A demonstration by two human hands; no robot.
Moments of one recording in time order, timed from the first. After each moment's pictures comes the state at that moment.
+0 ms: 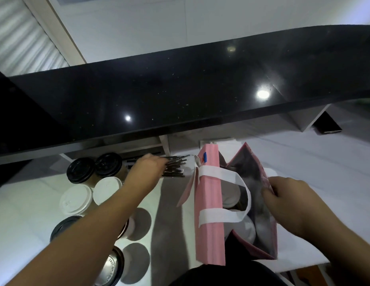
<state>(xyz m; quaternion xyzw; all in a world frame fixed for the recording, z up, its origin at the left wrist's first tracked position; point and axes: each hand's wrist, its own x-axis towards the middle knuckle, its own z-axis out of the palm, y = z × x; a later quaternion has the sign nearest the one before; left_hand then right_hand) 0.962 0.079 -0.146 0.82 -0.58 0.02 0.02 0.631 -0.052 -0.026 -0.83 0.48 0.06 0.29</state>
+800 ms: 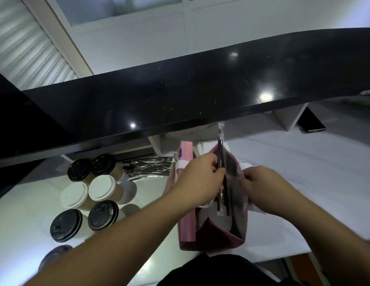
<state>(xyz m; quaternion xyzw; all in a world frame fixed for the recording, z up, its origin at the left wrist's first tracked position) 0.748 0.018 -0.022 0.81 -0.40 -0.31 0.31 0.604 -0.077 -0.021 -0.84 0.42 0.05 0.34</state>
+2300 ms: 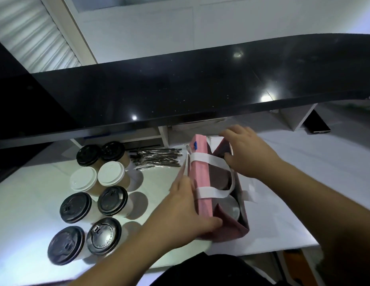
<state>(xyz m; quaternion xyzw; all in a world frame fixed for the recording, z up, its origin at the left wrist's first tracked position) 0.745 0.137 -0.007 0.85 -0.38 -0.33 0.18 0.678 -0.081 -0.018 -0.95 0.29 -0.02 0.14</state>
